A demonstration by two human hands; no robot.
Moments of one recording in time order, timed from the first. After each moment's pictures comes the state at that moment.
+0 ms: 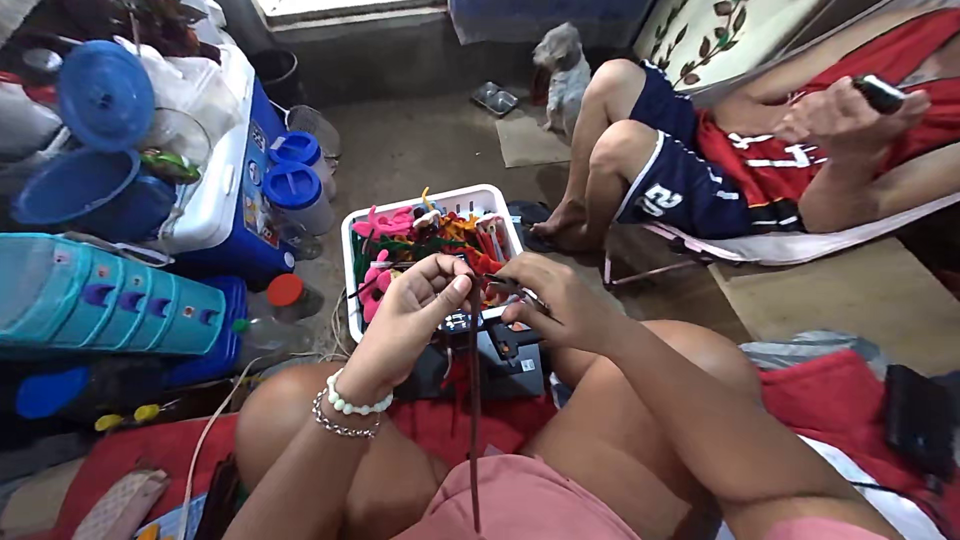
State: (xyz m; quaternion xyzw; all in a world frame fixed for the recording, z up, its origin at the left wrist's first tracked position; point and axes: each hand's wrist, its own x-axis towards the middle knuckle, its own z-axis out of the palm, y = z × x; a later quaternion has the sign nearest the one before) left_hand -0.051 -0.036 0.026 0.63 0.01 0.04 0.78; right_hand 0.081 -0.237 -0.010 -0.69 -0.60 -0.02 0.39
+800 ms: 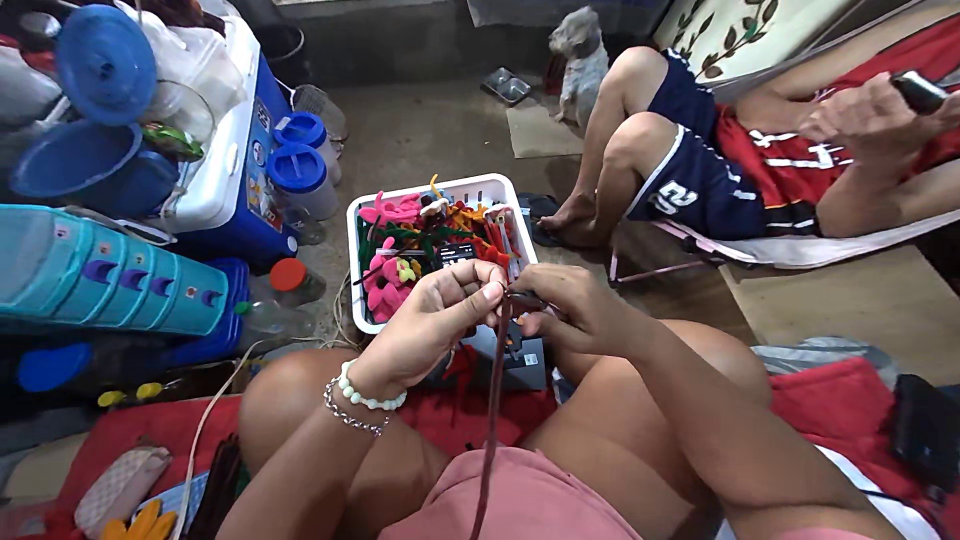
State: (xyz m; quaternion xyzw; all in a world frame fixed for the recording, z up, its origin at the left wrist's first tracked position) left_hand -0.055 -0.044 0.030 0.53 -0.03 -0.05 0.85; right_hand 0.079 -0.240 -0.005 -0.64 -0.66 0.00 0.40
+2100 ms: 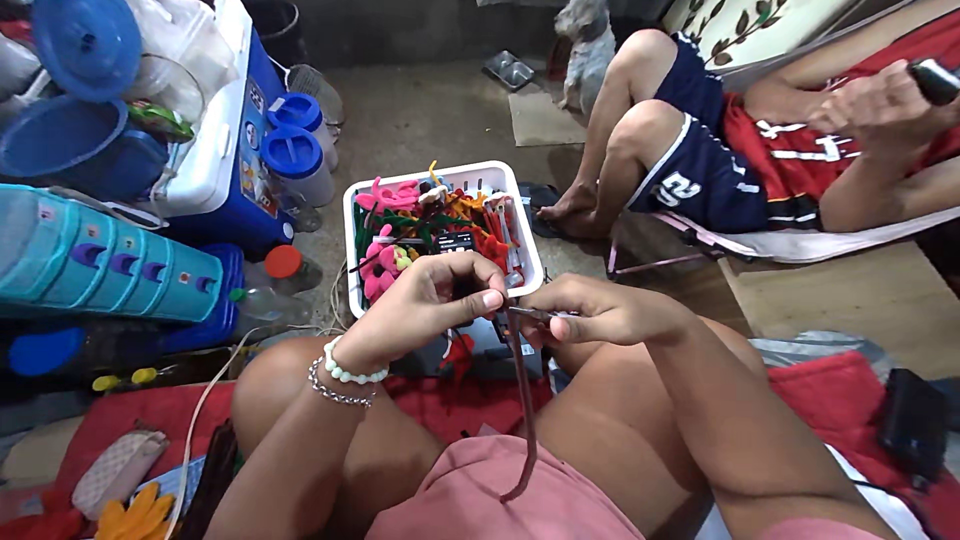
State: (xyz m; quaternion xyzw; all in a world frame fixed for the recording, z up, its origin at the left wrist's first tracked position) left_hand -0.049 -0.025 0.025 0.66 -0.11 -0.06 0.74; right_hand 0.093 -0.252 0.002 -0.49 -0.63 0.40 0.46
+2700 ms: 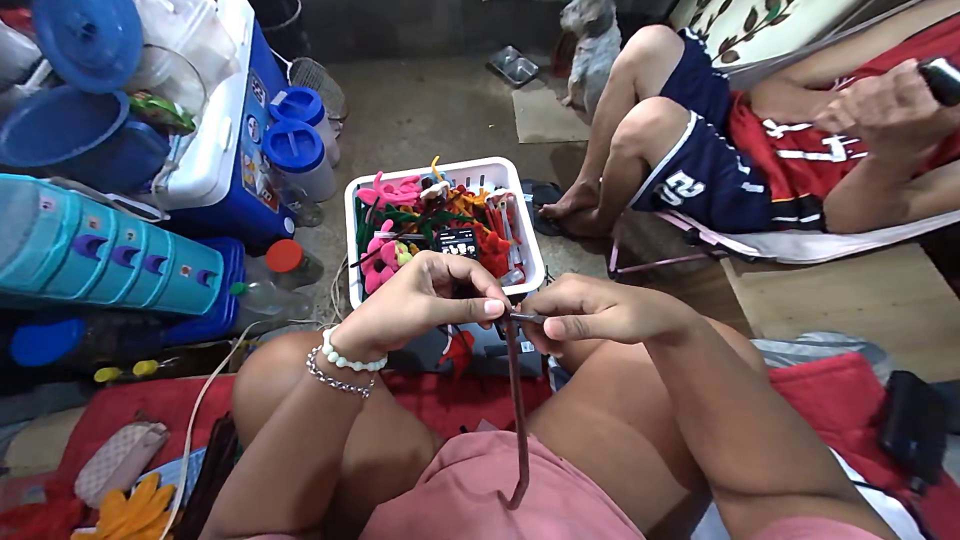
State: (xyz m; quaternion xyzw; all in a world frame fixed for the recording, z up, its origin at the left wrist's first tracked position) left_hand -0.048 -0.019 0.024 0.61 -0.10 -0.13 0.77; right_hand 0.091 -0.253 0.004 -0.47 -0.60 0.45 0.46
